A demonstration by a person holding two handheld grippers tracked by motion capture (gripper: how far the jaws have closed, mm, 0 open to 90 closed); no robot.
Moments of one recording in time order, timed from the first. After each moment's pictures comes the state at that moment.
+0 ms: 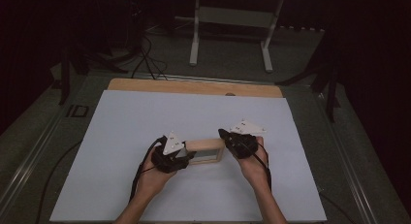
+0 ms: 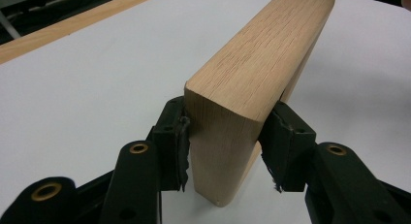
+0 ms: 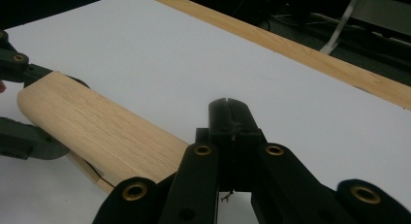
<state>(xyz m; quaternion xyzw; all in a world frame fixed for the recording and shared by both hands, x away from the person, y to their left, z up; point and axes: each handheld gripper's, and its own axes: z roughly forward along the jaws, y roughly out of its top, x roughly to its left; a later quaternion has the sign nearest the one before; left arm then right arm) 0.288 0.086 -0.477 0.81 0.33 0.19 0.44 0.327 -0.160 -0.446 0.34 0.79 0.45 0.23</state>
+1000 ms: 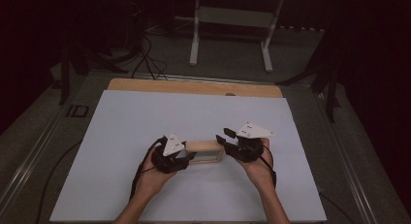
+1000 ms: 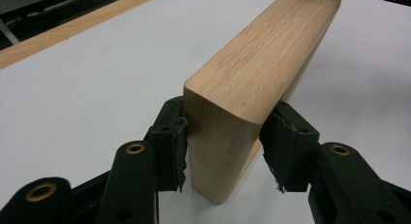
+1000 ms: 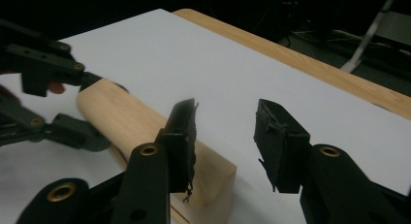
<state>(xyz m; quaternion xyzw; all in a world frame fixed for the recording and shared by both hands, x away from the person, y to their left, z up) 0.287 0.086 -0.478 0.82 0.32 0.20 0.44 0.314 -0.172 -0.436 0.31 0.79 0.48 0.20</state>
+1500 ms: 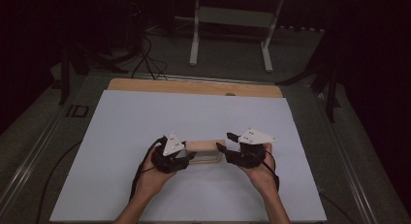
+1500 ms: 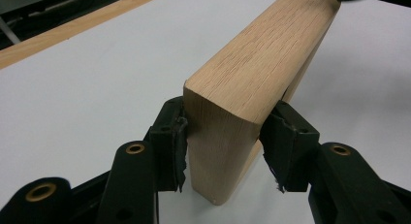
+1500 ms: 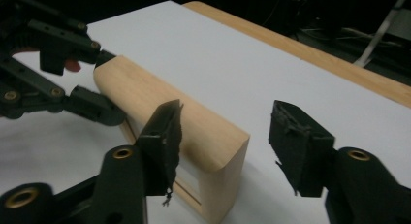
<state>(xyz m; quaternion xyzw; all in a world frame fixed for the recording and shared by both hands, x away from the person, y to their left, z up) 0.287 0.086 -0.478 0.81 0.32 0.20 0.44 0.304 -0.179 -0.444 0.30 0.80 0.48 0.19</state>
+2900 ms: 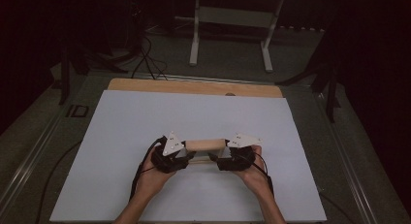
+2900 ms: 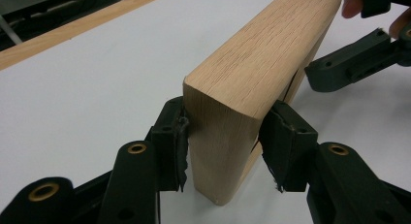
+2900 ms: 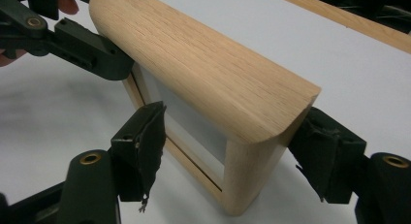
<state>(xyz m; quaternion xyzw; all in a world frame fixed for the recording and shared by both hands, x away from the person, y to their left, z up) 0.288 0.087 -0.480 0.81 0.32 0.20 0.44 0.317 -0.165 -0.482 0.27 0.83 0.46 0.15</state>
